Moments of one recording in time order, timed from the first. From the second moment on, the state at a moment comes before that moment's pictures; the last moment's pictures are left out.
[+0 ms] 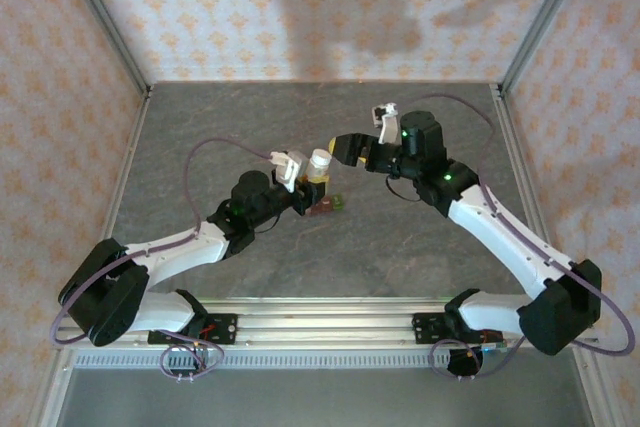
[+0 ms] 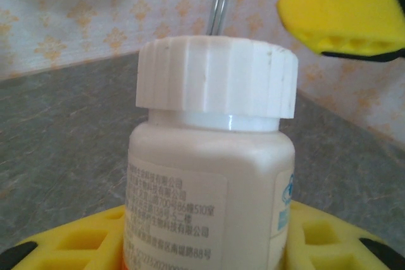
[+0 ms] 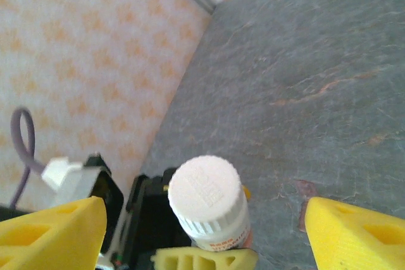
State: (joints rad) left arm -0.63 1.30 0.59 0.53 0.13 -0.16; right arm 0.53 1.23 1.08 -0.23 -0.39 0.72
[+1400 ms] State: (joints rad) left arm -0.65 1.33 0.64 0.43 0.12 -0.10; right arm 0.65 1.38 1.06 -0.15 -0.27 0.83
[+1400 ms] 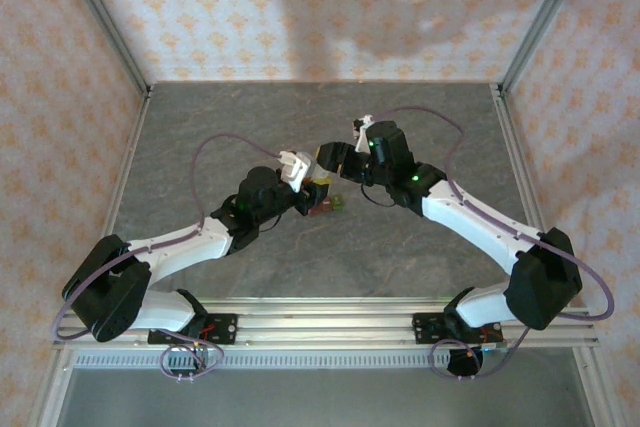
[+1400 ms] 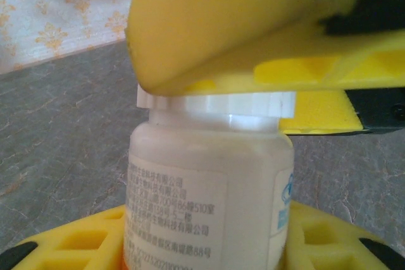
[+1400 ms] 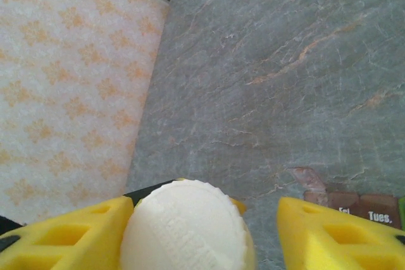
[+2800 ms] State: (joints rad) left arm -0.66 1.29 0.64 0.37 0.07 -0.03; right arm 0.57 1.32 1.05 -0.23 -0.30 0.87
